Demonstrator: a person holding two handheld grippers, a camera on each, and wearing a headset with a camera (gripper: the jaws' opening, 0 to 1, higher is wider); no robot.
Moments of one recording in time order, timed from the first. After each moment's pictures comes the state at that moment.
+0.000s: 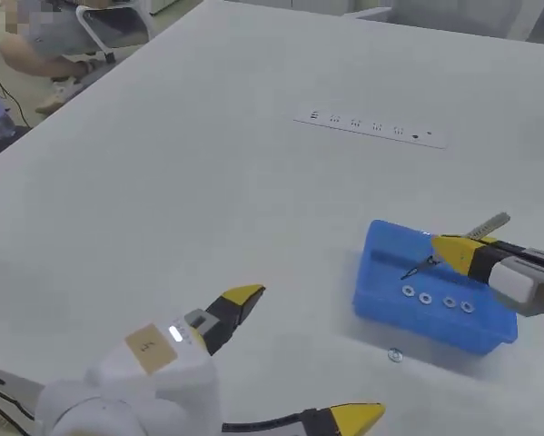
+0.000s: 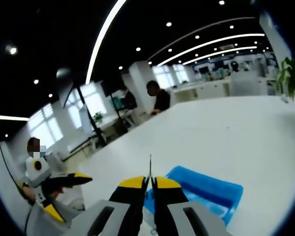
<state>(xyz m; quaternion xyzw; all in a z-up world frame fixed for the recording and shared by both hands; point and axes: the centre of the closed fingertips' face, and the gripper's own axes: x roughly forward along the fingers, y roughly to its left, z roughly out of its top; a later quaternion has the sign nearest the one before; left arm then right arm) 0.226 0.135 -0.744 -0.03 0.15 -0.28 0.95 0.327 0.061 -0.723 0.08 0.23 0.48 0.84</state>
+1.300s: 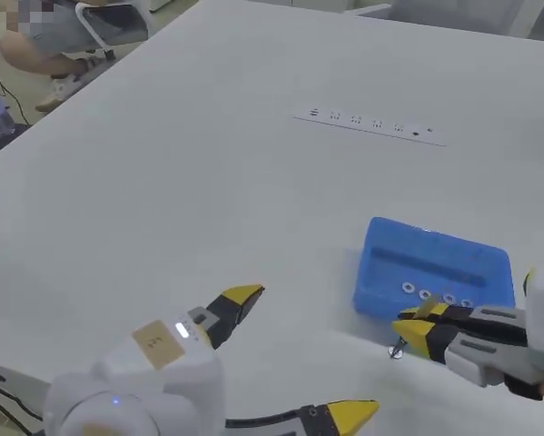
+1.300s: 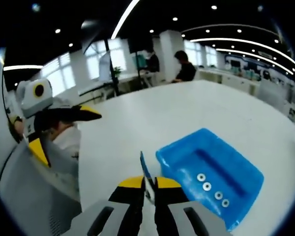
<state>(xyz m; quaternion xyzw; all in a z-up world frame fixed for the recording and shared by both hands) 0.224 0.139 -0.750 -0.01 0.16 -0.27 0.95 0.278 0.077 -0.804 -0.12 0.28 0.55 0.78</state>
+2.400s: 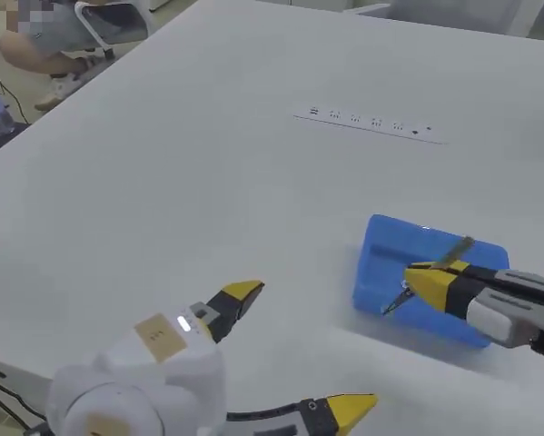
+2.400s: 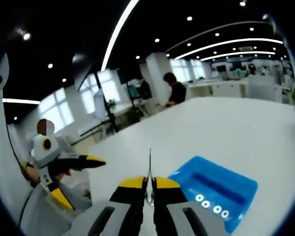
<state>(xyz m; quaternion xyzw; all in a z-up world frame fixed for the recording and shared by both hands) 0.224 0.139 -0.750 -0.01 0.16 -0.27 0.95 0.306 0.074 -0.736 0.04 0.23 0.52 0.82</state>
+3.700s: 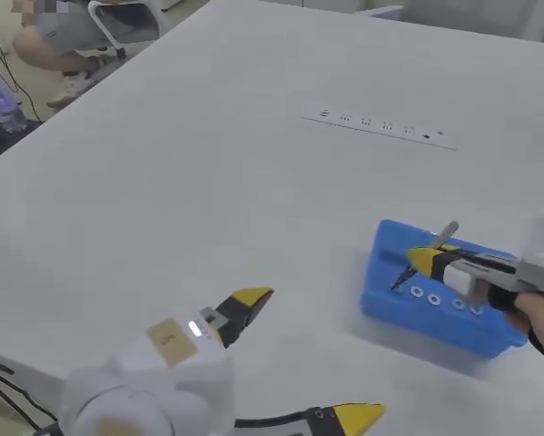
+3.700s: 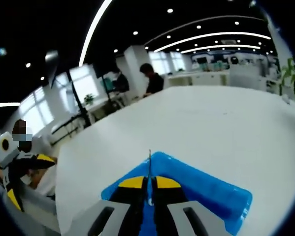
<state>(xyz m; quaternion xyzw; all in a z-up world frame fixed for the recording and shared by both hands) 0.224 0.136 -0.751 -0.01 0.17 -0.28 0.95 0.382 0.075 -0.803 -0.01 0.27 0.46 0.85</state>
